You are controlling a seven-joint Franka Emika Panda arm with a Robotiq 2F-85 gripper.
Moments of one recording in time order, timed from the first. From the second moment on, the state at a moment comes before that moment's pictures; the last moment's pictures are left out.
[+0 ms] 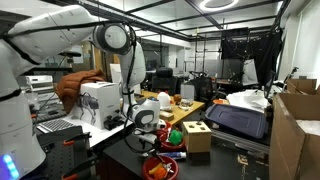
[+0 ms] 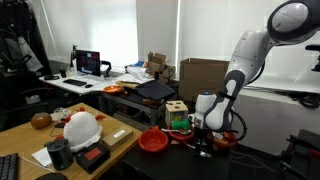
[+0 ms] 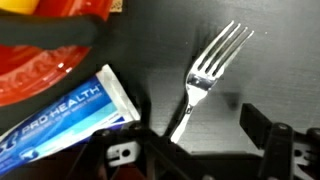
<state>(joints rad) -0.08 1.04 0.12 -1.96 -0.15 2.97 -0.37</state>
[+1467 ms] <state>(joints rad) -0.14 0.88 0.25 -2.11 -0.17 2.74 -0.37</state>
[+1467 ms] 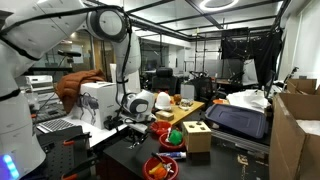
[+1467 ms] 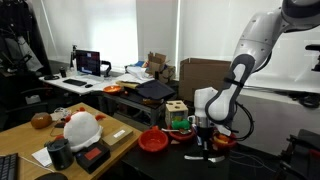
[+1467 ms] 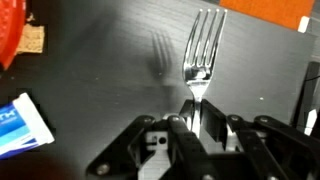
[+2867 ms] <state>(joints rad) -0.24 0.39 0.20 -2.21 0.16 2.05 -1.06</state>
